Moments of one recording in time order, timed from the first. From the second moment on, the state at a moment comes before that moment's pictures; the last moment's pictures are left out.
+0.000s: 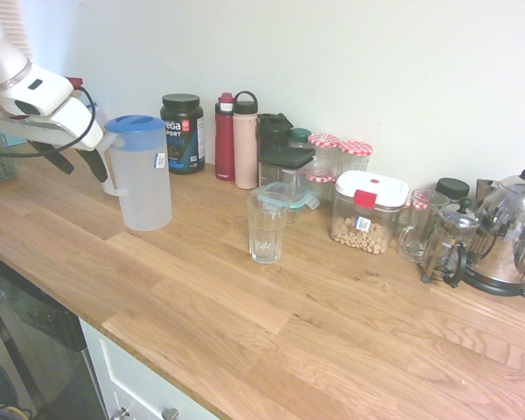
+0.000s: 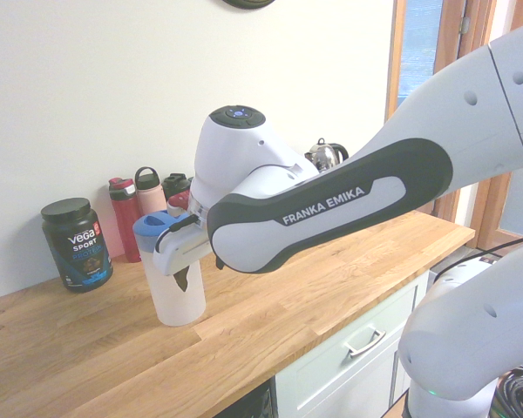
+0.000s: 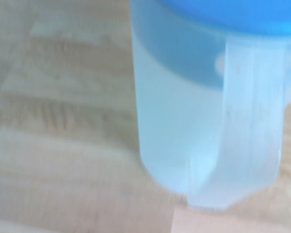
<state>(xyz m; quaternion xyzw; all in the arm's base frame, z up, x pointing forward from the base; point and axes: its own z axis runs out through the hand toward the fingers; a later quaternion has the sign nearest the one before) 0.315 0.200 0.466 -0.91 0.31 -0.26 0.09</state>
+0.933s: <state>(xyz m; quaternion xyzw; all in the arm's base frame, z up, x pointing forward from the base) 0.346 0.206 0.475 -0.88 0.34 -0.31 0.13</state>
